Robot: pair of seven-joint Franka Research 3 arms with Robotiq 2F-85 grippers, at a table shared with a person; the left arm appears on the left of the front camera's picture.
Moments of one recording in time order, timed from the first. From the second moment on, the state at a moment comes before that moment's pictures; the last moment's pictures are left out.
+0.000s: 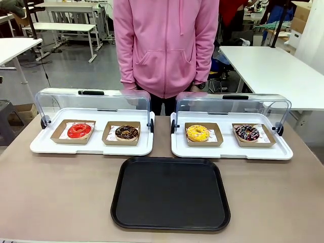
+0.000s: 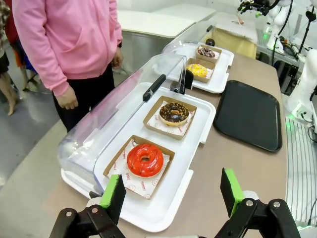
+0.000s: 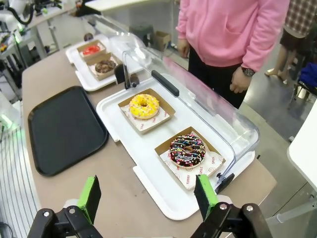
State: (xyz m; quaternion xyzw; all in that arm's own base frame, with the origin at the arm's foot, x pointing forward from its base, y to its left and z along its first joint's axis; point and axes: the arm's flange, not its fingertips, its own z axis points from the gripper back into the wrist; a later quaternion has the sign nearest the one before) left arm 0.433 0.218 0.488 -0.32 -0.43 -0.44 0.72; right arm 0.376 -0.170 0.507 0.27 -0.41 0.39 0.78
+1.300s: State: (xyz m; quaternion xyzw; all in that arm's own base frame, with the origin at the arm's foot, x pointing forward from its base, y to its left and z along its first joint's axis) left arm 0.433 0.218 0.488 -0.32 -0.43 -0.44 0.72; right arm 0.375 -0.171 0.507 0.27 -0.41 0.39 0.78
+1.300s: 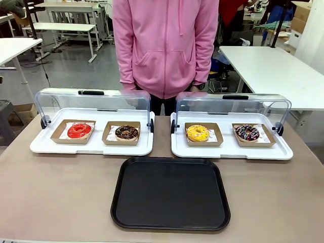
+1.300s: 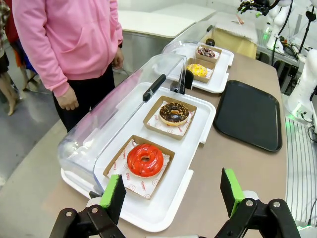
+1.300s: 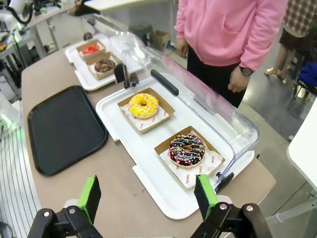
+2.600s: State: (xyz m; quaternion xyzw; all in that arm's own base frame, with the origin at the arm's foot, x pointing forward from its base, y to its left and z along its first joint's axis) left arm 0.433 0.218 0.488 -0.32 -0.43 -0.44 0.72; right arm 0.375 -0.171 0.507 0.27 -0.41 0.39 0.78
